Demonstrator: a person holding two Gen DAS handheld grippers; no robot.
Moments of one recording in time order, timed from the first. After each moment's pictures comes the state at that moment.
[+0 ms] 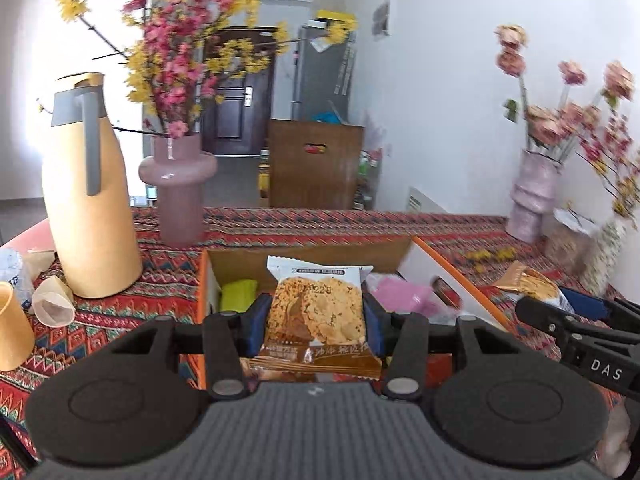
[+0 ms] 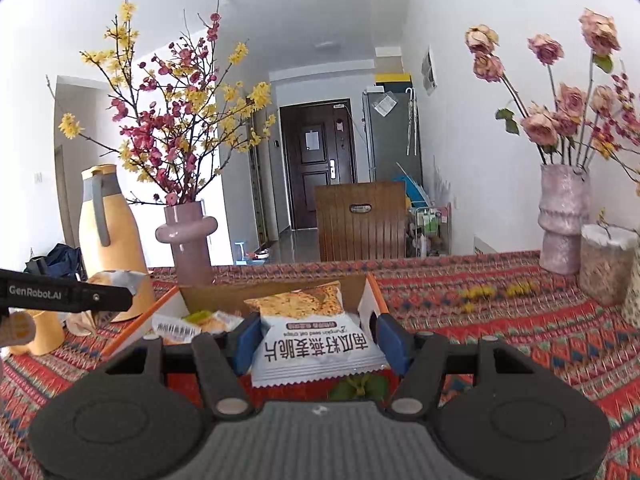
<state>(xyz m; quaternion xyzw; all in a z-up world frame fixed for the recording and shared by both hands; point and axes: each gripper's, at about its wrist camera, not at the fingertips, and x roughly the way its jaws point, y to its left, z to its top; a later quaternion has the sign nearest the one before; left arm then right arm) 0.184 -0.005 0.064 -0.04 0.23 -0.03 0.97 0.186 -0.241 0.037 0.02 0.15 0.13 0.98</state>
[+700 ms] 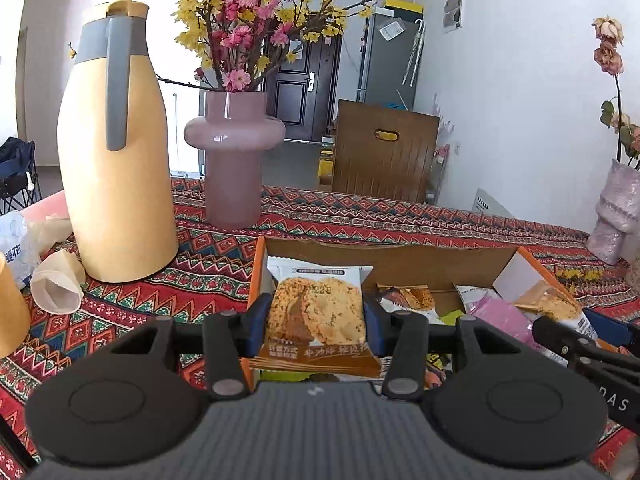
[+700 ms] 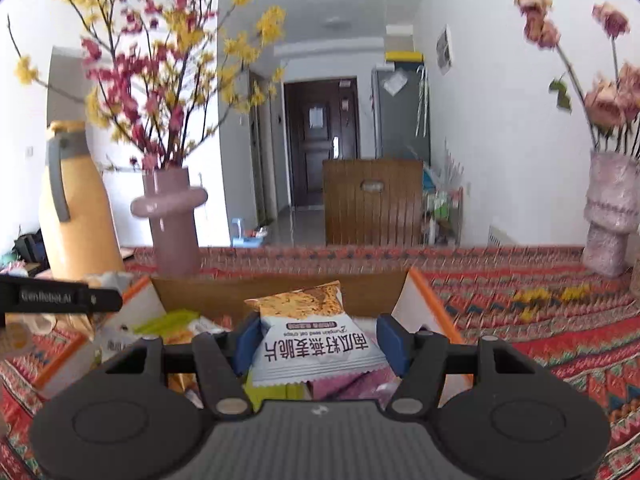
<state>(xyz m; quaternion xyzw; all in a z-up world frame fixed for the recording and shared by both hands) 0.266 0.029 0.013 -0.06 0.24 0.06 0.97 0.293 -0.181 -0.006 0.00 0.19 0.13 0.97</state>
